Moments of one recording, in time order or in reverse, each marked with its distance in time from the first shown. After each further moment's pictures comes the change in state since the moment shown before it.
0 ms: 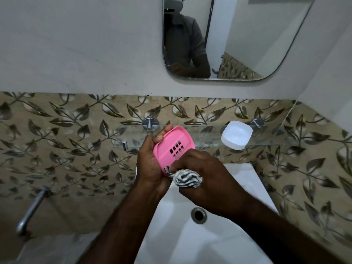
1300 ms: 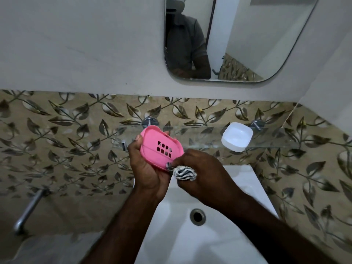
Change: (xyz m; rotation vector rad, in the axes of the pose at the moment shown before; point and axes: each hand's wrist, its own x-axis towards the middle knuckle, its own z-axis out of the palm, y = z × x) left_hand 0.006 -0.009 -0.017 -0.037 0.071 0.237; right_hand 0.009 0.024 0.010 -0.115 0.027 0.084
